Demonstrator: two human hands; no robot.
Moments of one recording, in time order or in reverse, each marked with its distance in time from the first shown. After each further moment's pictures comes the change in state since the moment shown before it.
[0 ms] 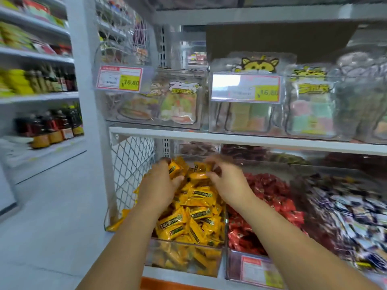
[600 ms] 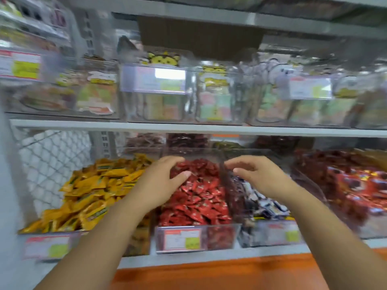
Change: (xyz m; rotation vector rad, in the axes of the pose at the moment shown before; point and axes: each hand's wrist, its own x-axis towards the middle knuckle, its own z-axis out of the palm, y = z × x) left_hand -0.057 0.116 0.037 -0.165 -0.279 0.470; right_hand -0.105 0.070 -0.178 0.015 -0.099 0.254
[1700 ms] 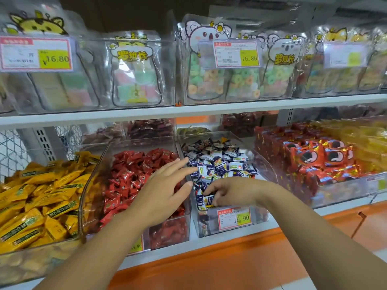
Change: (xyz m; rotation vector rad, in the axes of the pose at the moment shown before) left_hand 0.009 0.060 0.108 0.035 -0.257 0.236; right_hand -0.032 0.088 -0.021 -0.079 -0.500 0.362
